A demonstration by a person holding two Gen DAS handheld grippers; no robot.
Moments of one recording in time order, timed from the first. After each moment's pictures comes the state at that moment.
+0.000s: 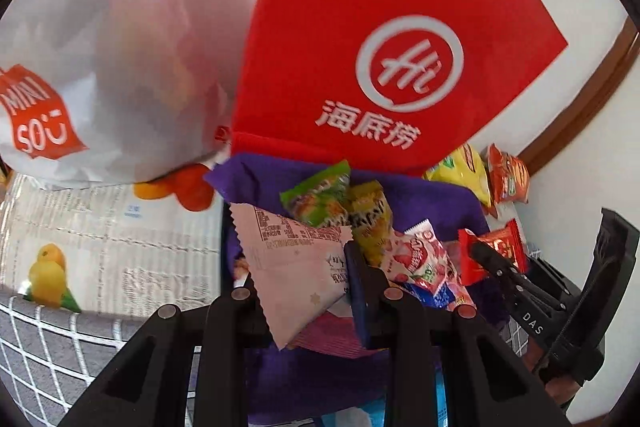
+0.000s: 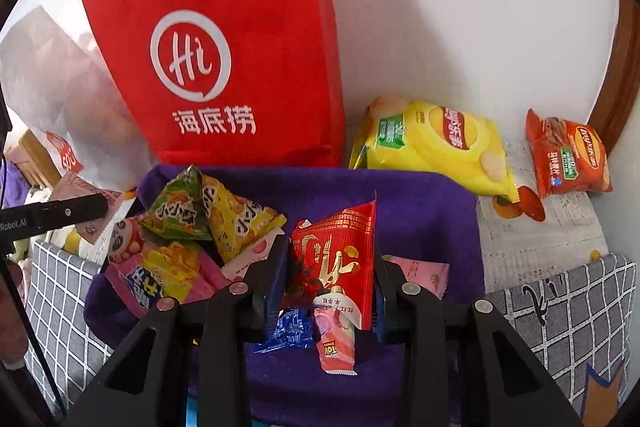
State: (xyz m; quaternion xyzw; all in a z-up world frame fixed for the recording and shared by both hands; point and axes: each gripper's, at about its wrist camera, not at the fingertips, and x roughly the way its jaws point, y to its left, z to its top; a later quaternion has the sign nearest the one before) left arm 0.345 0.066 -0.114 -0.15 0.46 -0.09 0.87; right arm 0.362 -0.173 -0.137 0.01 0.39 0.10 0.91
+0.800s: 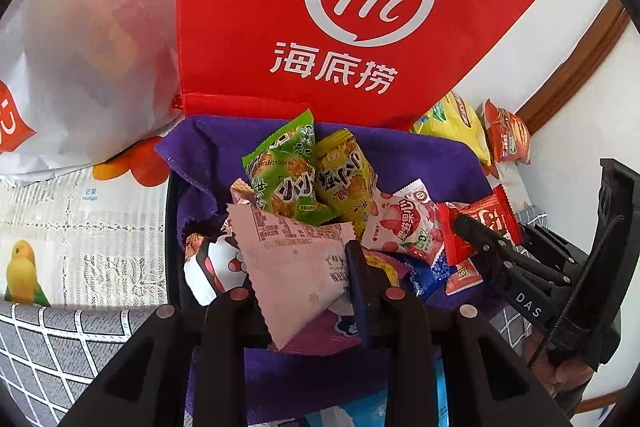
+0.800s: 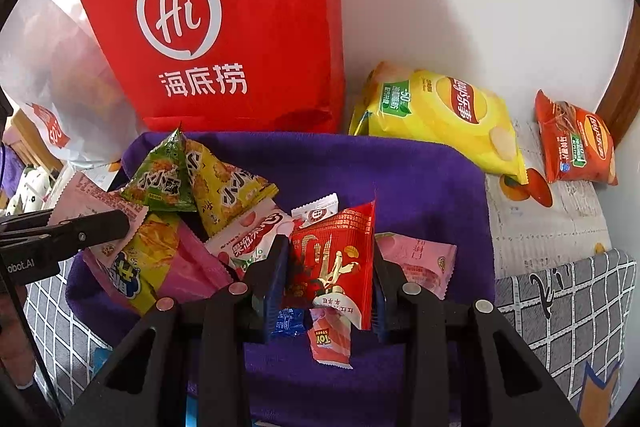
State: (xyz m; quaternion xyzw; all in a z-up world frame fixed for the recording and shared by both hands) left arm 0.351 0.032 -0.136 -0.11 0.50 -0.11 0.85; right arm 0.372 -0.172 -0.156 -0.01 0.43 0.10 0.90
